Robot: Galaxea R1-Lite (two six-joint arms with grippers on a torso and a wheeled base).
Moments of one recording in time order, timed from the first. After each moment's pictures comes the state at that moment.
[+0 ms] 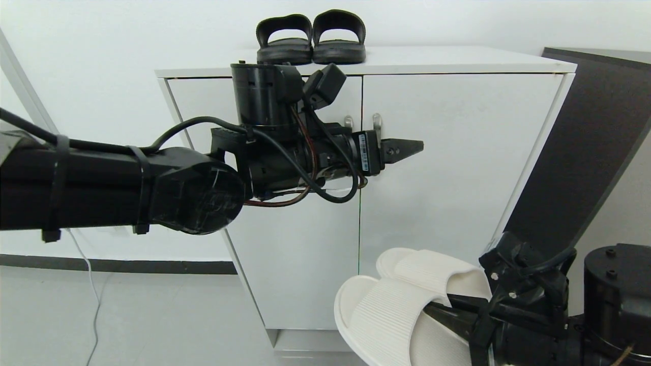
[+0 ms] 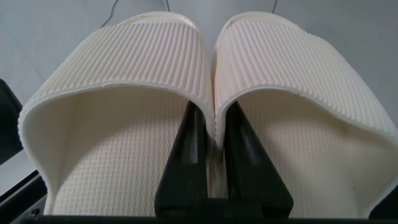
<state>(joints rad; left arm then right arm) -0.66 1.87 -1.41 -0.42 -0.33 -0.26 0.86 1.46 -0.44 -0.71 -0.03 0.05</state>
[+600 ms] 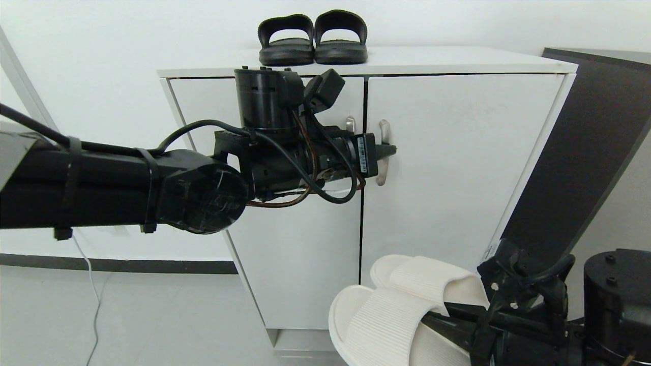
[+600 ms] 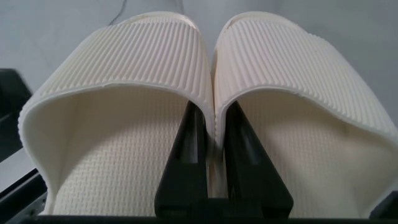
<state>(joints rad) -0.66 1.88 -1.40 -0.42 -0.33 -0.27 0.87 1.45 -0.43 -0.71 0.01 0.05</state>
